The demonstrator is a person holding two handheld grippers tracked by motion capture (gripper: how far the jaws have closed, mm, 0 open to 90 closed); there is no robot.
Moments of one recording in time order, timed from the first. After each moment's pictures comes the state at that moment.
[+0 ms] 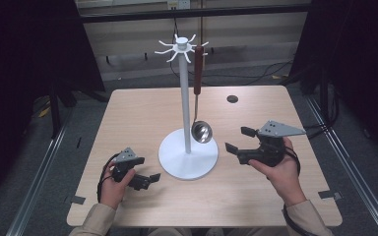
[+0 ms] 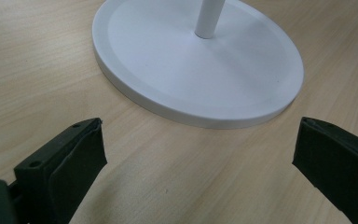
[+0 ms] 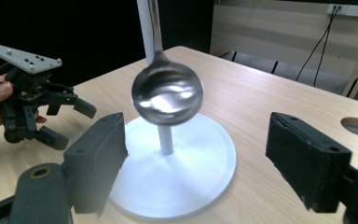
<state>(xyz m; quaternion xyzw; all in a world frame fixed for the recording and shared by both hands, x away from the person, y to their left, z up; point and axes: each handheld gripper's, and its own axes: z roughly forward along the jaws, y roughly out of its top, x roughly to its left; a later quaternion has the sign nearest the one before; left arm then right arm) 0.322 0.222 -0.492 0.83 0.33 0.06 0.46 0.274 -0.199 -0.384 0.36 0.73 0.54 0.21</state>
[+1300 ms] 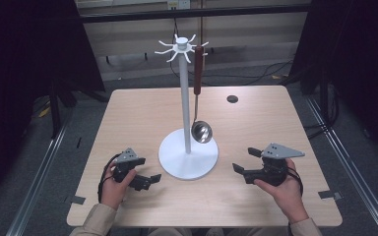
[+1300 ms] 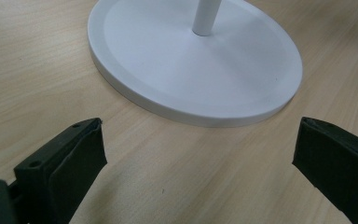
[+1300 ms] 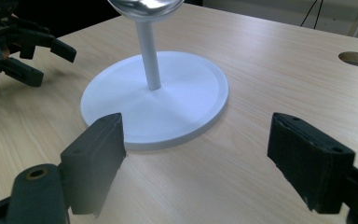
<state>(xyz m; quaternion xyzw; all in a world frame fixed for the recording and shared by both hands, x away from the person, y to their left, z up) 0.322 0.220 -0.493 0.83 0.32 0.06 0.45 0.252 -0.218 -0.447 0.39 0.75 0.50 0.20</state>
